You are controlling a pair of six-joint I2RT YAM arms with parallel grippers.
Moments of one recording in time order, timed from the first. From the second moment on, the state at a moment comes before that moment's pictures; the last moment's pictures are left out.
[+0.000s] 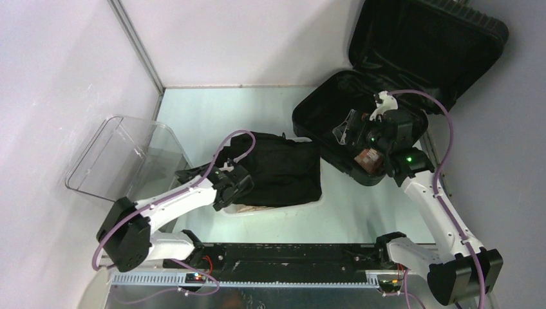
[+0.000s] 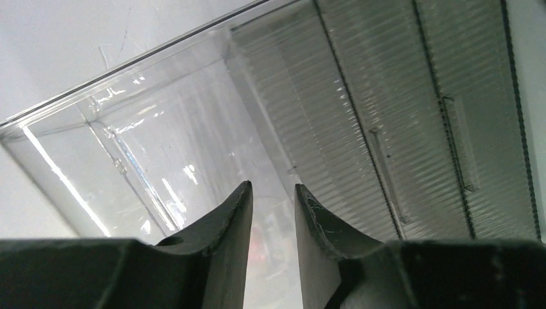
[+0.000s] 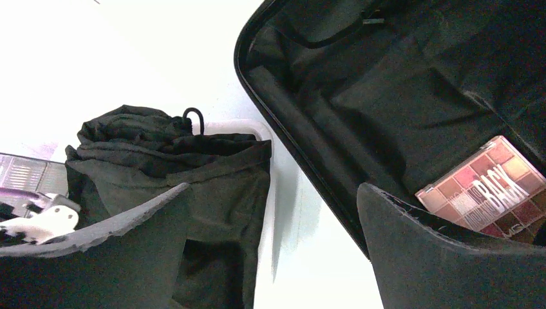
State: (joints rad) left arm -0.75 1.23 0.76 -1.10 -1.25 0.24; right arm 0.24 1.05 0.99 -0.36 -0.16 0.42
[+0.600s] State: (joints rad) left arm -0.65 1.23 0.62 -0.79 -1.34 0.30; right arm 0.19 1.05 0.99 -0.33 -0.24 0.47
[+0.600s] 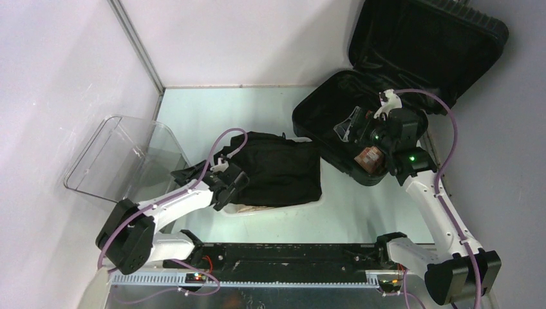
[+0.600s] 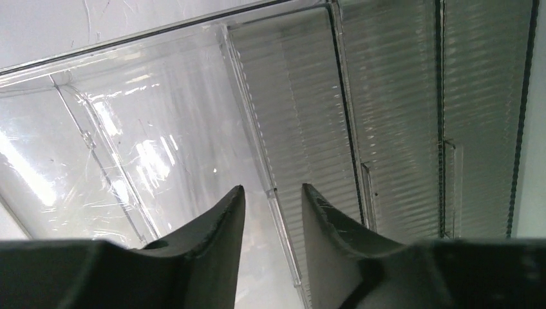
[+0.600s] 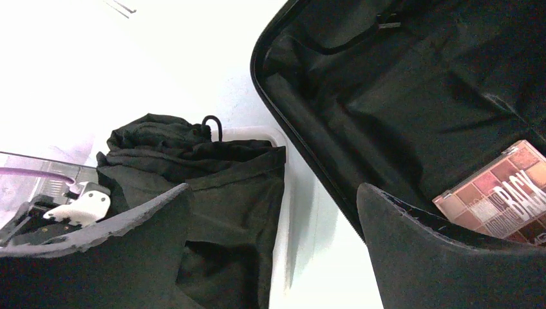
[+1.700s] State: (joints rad) left arm -0.66 1.09 0.89 -0.83 -1.35 0.43; right arm 0.18 1.09 0.99 -0.31 -0.30 0.52
